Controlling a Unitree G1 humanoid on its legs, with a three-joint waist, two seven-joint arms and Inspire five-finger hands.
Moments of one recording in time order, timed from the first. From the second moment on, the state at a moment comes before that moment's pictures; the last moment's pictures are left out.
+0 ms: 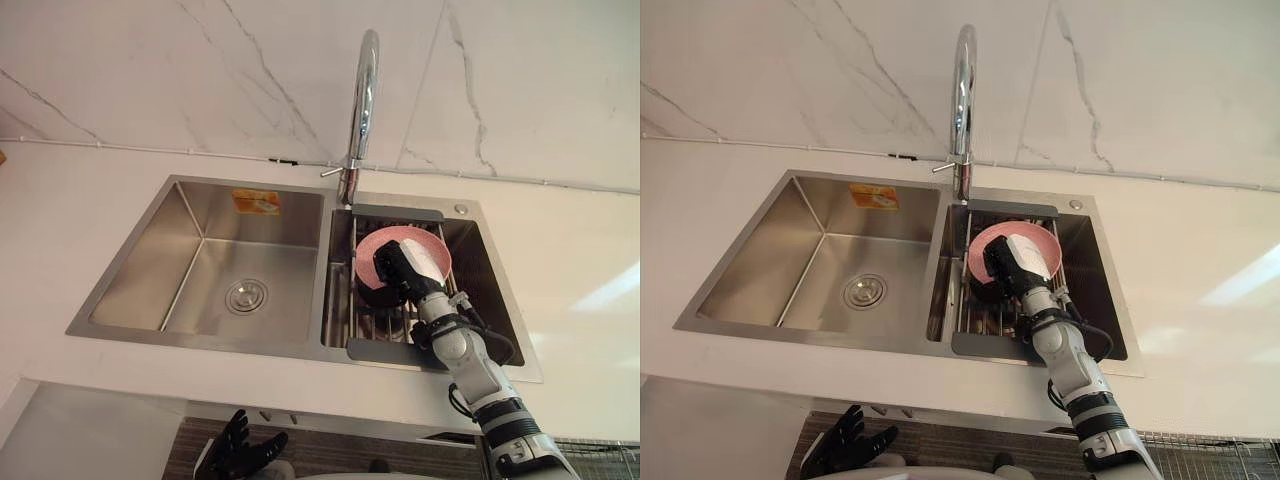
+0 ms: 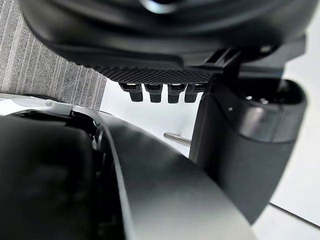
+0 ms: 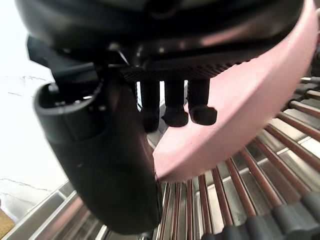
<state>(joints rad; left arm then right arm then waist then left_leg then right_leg) 0.37 0.15 -0.01 0.85 -0.29 -0.40 -0.22 -0.20 -0.29 0.16 0.31 -0.52 -0.19 -0.05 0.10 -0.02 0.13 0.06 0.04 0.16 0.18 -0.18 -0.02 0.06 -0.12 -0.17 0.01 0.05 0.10</state>
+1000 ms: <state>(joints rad) 0.38 0.14 -0.01 0.87 -0.30 -0.42 -0.23 -0.02 -0.30 0.07 0.08 -0.51 -0.23 -0.06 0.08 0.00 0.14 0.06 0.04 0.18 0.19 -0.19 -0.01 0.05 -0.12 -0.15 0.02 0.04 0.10</state>
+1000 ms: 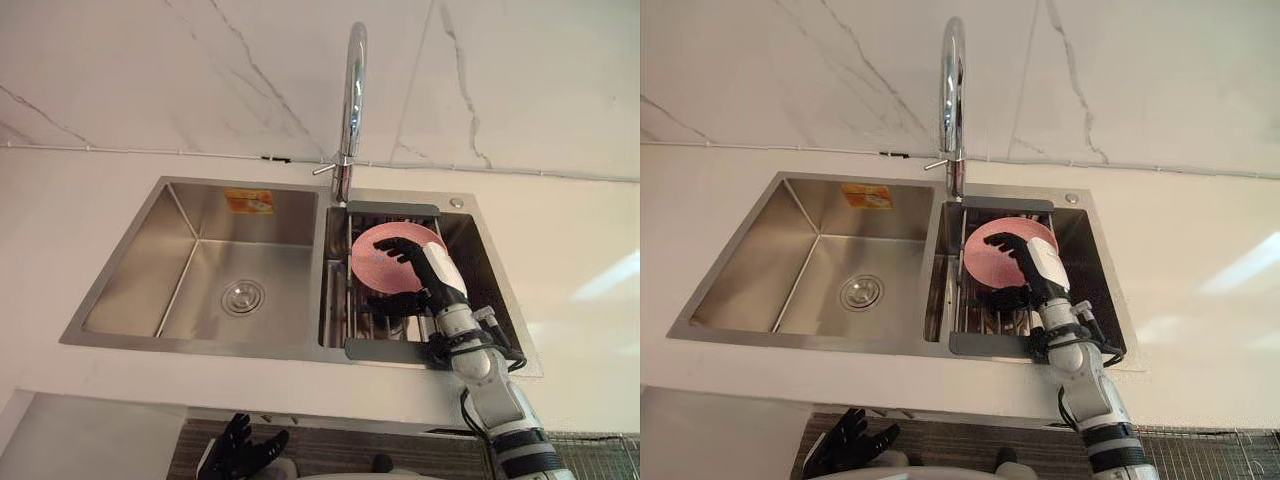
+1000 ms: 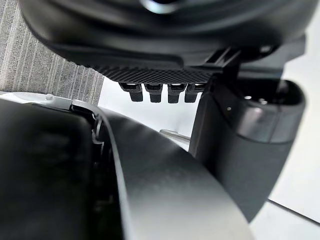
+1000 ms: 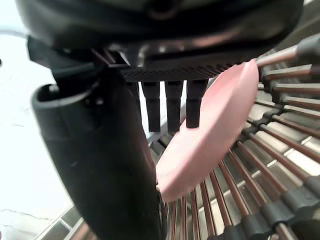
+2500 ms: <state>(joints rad) 0.38 0.14 -0.01 0.90 -0.32 -0.44 -0.25 0.05 -0.40 0.00 0.06 -0.86 -0.23 -0.23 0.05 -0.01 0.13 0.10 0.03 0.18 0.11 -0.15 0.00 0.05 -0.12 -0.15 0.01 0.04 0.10</state>
